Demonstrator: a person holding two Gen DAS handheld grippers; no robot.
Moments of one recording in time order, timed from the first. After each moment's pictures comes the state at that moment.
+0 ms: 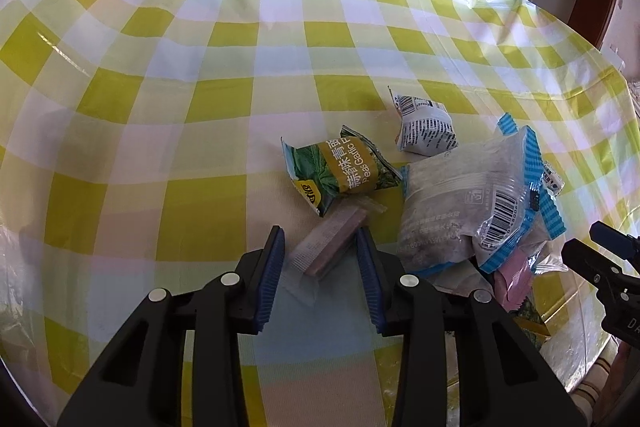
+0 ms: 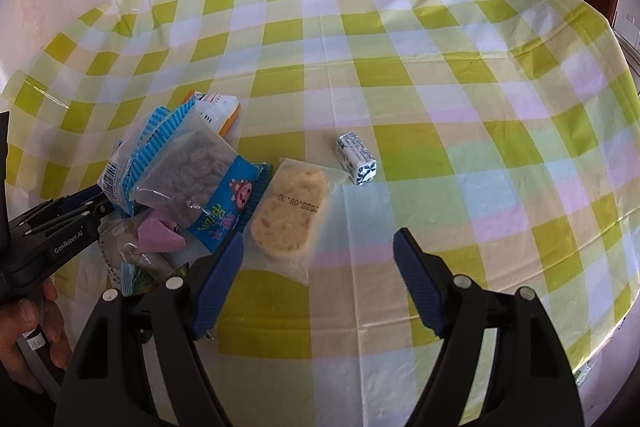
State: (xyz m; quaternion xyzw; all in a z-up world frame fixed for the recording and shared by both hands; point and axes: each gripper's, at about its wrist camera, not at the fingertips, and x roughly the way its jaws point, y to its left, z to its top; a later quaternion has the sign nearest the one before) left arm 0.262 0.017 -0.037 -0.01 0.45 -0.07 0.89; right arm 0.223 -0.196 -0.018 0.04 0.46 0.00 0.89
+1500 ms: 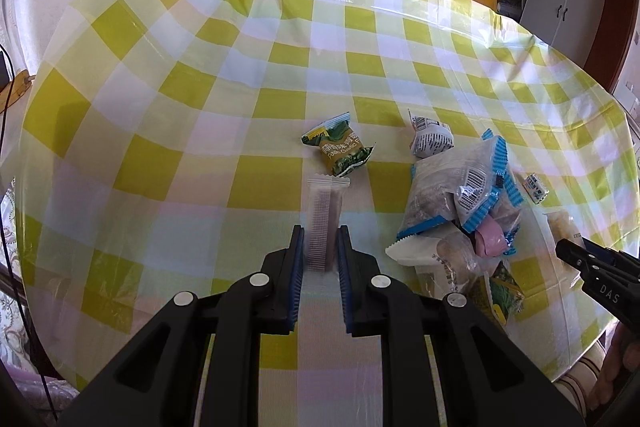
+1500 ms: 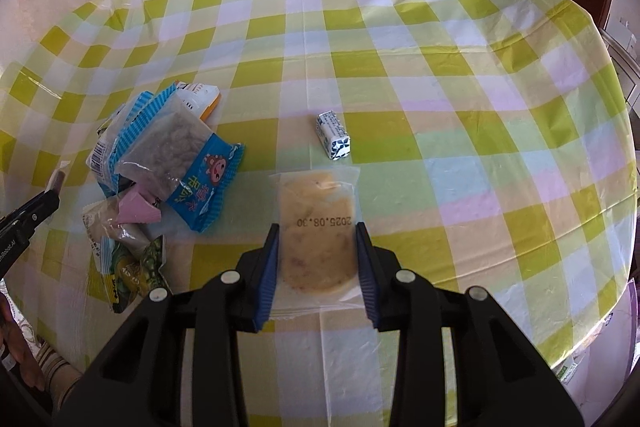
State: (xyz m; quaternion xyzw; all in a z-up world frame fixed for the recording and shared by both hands) left arm 0.197 0.041 -0.003 -0.05 0.41 -0.01 0.91; right arm 0.201 -0.214 -0.015 0.02 0.46 -0.01 0.89
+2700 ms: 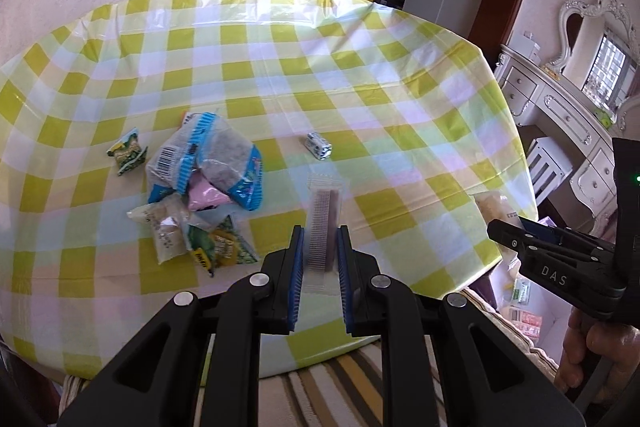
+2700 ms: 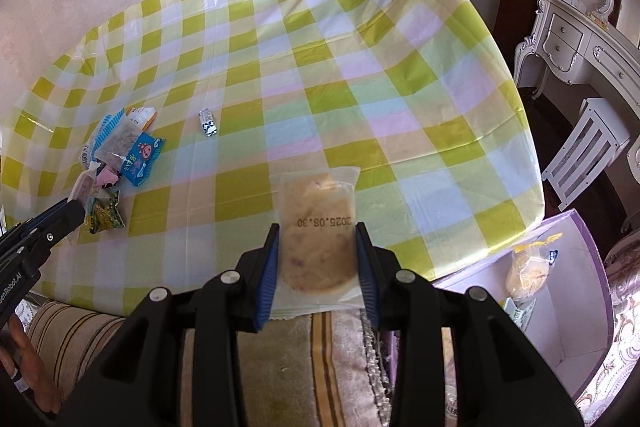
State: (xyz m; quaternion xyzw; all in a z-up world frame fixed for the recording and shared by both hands) left arm 0.117 -0.128 0.040 -0.01 0.40 -0.21 0.89; right arm 0.089 -0.337 0.023 0.08 0.44 -0.08 0.89
